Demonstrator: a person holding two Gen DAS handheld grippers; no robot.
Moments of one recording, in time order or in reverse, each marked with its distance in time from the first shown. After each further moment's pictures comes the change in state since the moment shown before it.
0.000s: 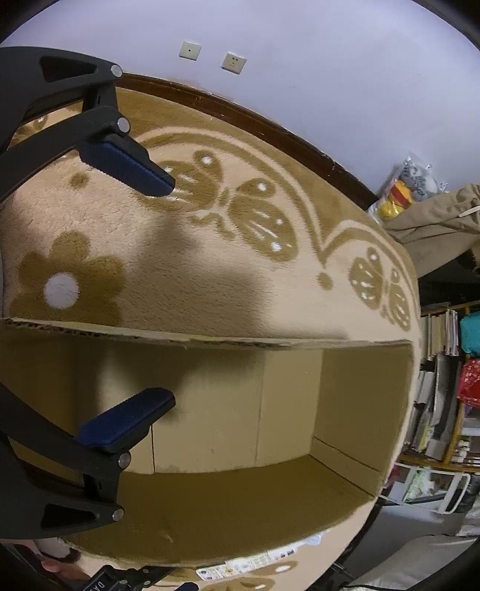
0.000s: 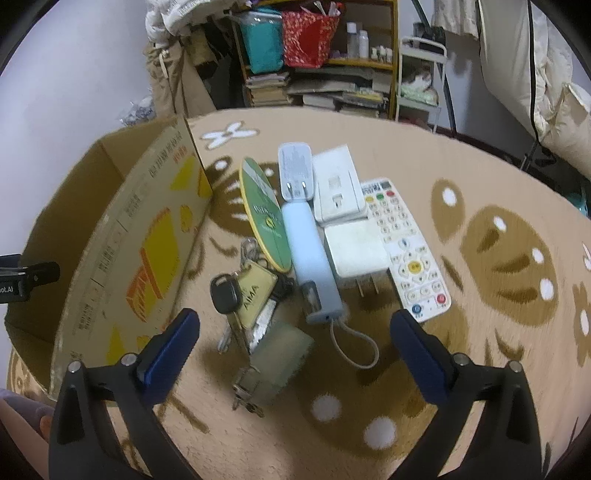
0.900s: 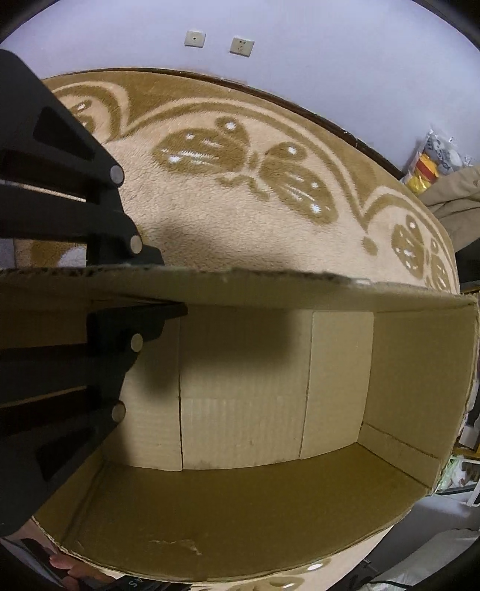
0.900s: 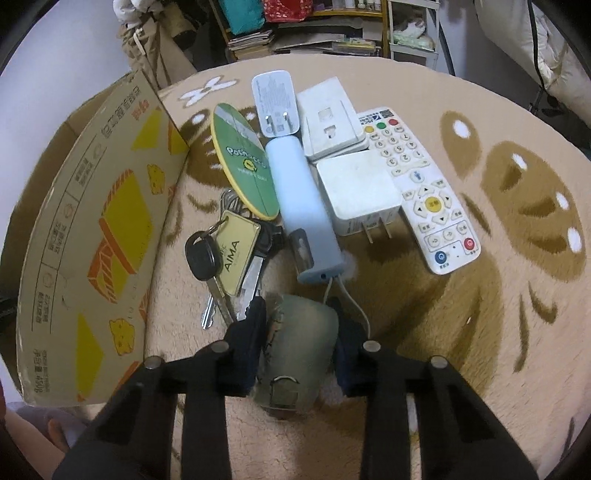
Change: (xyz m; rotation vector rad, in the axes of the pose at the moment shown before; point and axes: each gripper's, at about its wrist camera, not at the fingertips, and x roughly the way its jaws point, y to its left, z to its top) left arm 0.025 -0.020 -0.010 0.051 0.114 -0.047; right arm 0.034 -0.012 -0.013 0.083 0.157 0.034
